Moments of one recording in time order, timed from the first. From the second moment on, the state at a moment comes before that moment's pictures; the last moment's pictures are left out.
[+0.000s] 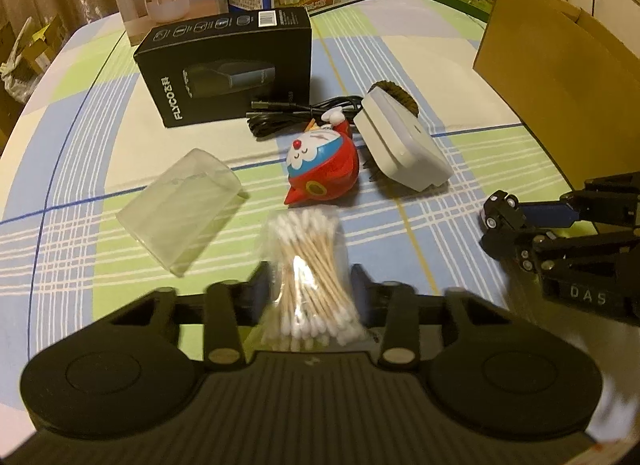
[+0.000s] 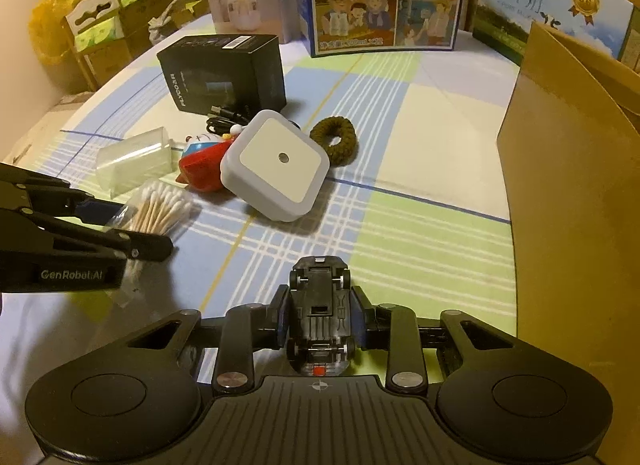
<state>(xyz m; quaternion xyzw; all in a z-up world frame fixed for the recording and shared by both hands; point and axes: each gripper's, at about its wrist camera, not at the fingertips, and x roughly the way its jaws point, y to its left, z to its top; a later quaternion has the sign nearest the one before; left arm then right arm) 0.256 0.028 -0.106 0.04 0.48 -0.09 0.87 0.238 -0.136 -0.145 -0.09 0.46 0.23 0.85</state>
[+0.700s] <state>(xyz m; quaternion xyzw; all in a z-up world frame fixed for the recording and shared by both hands) 0.232 0.033 -0.068 -0.02 0.46 -0.12 0.88 0.215 -0.144 -0.114 -0.02 0.40 0.22 0.89</state>
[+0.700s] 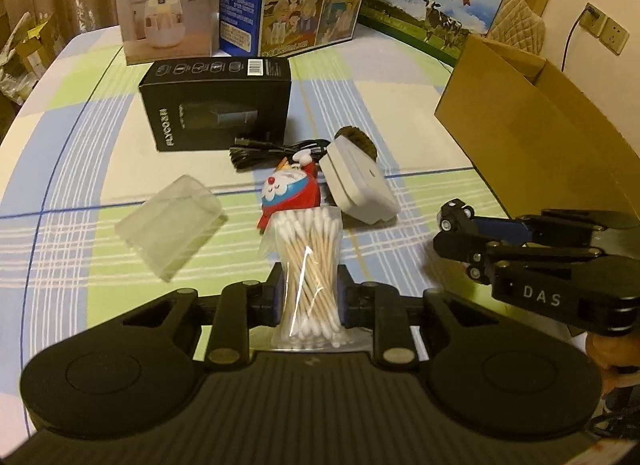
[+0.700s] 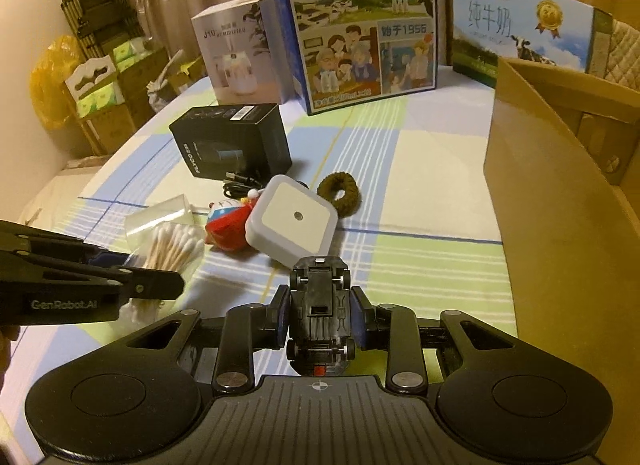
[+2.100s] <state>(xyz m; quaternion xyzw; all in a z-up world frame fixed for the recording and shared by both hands) 0.136 -0.181 0.079 -0.01 0.38 -0.26 0.89 0.109 -0.358 0.046 0.01 0.31 0.06 0.95</state>
